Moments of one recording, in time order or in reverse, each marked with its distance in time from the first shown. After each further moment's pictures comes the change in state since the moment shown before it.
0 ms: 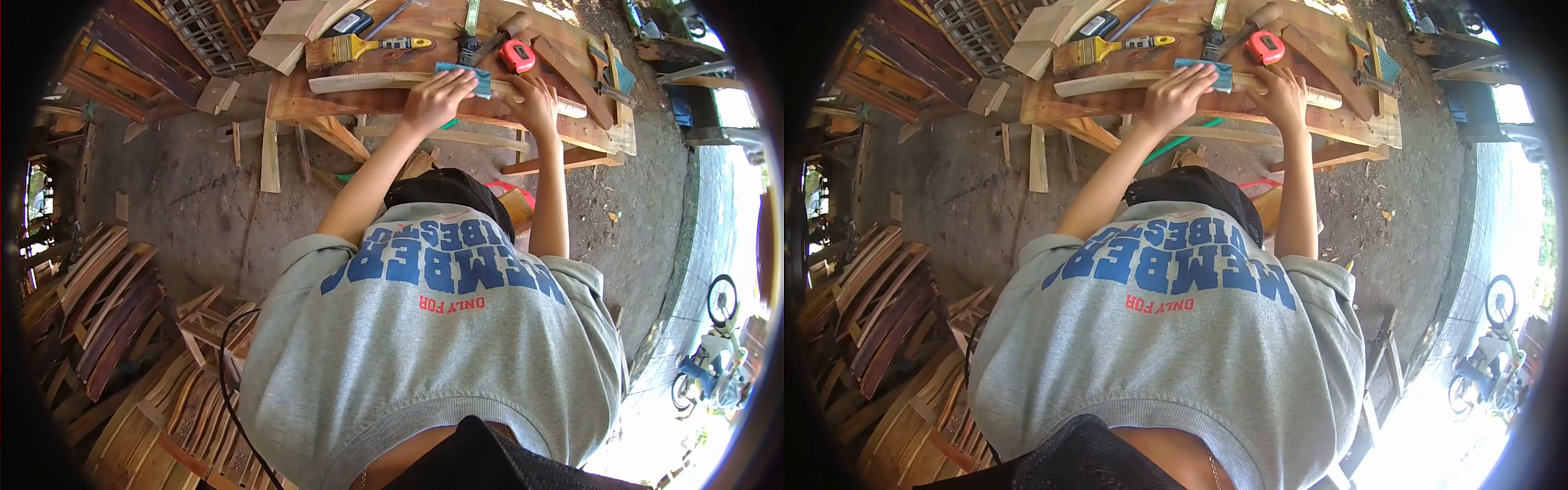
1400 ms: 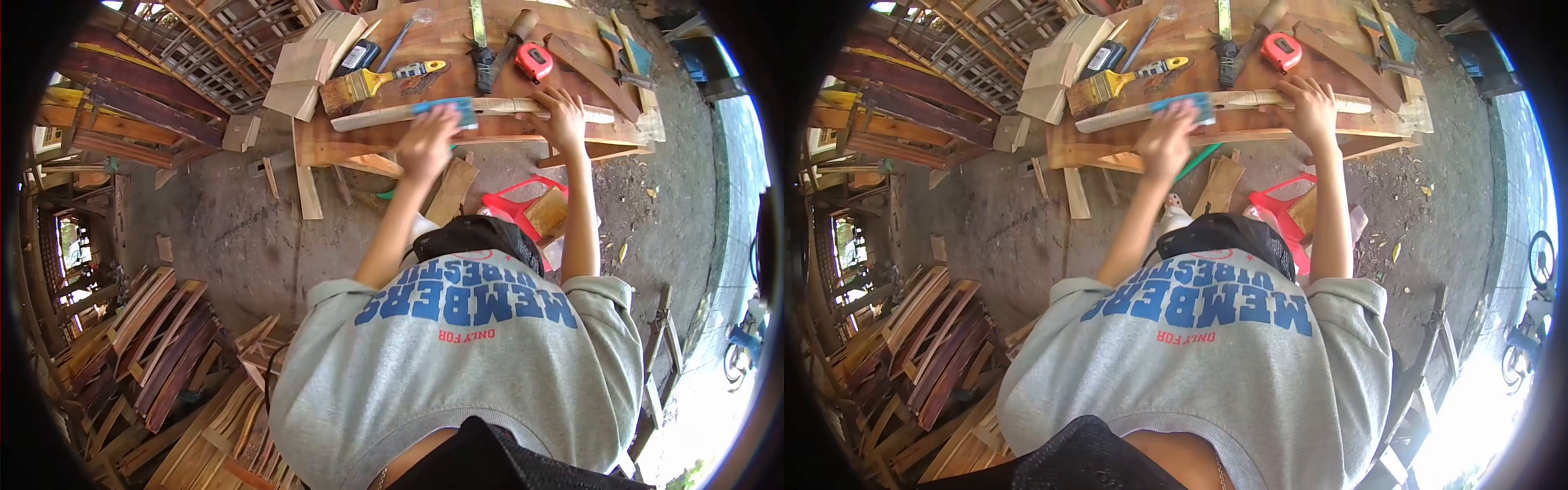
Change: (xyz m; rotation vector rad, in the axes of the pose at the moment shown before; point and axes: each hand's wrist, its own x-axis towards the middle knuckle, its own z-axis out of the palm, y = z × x) left_hand -0.022 -0.012 -0.054 -0.060 -0.014 -0.229; right_hand -0.006 -0.009 0.004 -0.070 0.007 0.042
